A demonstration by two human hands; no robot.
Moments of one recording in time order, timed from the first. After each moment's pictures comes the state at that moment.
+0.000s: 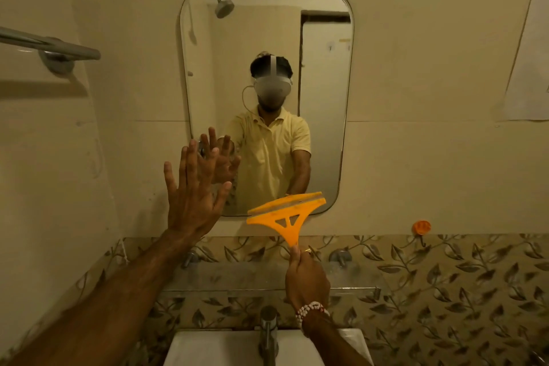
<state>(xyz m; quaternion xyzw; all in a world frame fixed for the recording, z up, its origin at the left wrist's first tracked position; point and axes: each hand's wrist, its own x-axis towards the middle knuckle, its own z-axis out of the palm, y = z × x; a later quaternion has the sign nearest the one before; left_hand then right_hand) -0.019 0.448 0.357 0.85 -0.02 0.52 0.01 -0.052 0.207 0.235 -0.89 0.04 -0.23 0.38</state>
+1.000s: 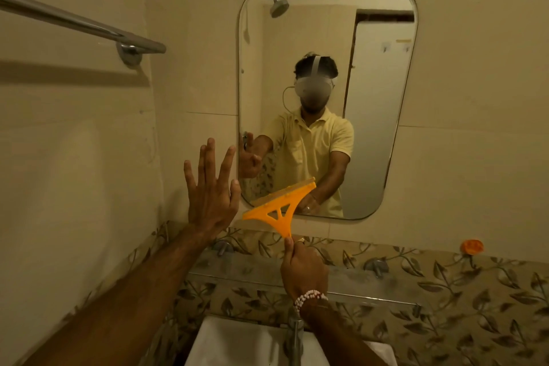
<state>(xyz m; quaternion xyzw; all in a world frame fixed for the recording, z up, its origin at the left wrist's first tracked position) -0.044 0.482 0.347 0.86 0.05 0.51 0.04 -0.058 0.270 0.260 -0.93 -0.09 -0.24 0.28</state>
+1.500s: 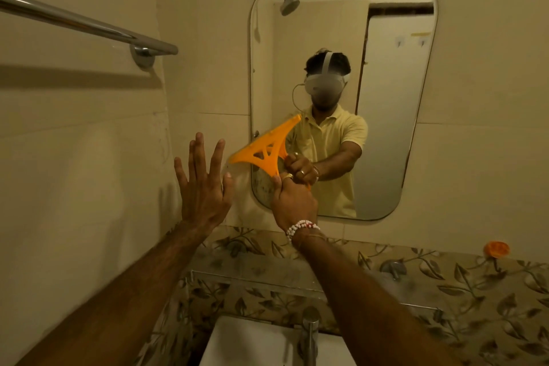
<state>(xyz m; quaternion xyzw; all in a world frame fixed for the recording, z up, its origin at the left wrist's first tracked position) -0.054 0.516 0.359 0.85 0.06 0.52 0.07 -0.013 0.328 0.365 -0.88 -0.18 -0.28 0.33</state>
